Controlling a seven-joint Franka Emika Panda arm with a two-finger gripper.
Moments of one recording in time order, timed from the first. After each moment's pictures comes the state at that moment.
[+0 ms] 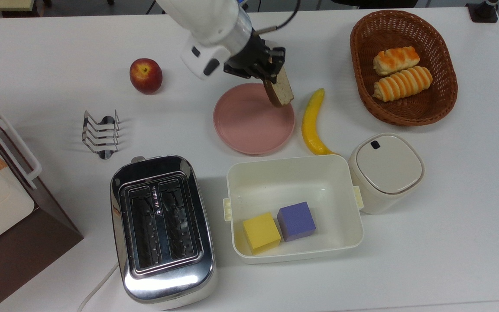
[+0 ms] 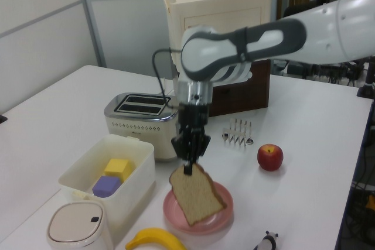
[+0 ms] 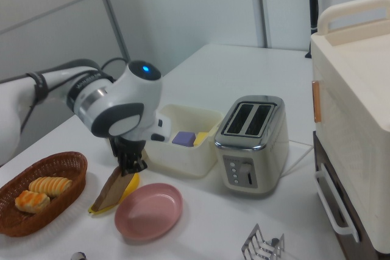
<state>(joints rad) 0.15 0.20 -0.11 -1.78 0.51 1.79 -0.01</state>
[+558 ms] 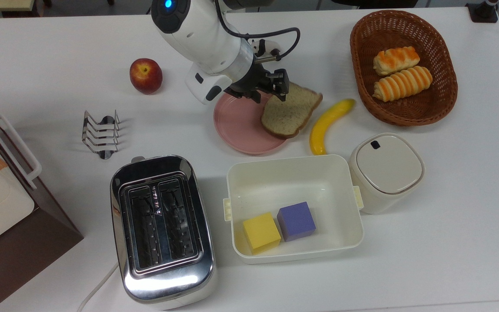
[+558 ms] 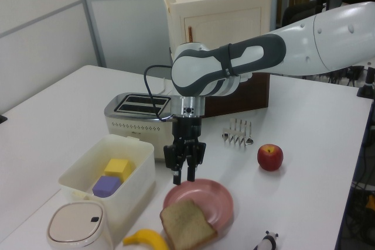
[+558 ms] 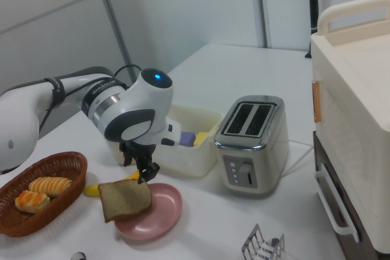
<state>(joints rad) 0.15 0.29 -0.11 -1.73 0.53 1.83 -0.01</state>
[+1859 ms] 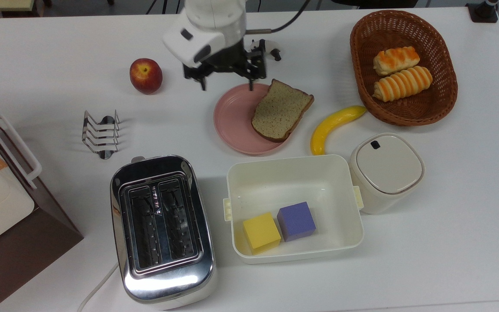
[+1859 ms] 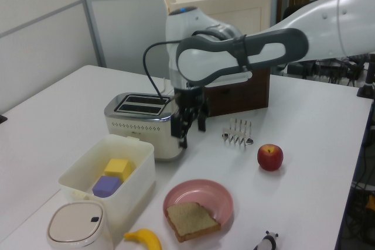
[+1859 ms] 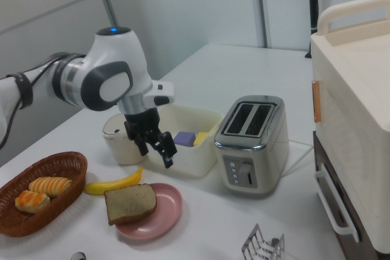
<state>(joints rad) 0.17 0.19 -0.12 -1.65 0.04 1.83 0.08</state>
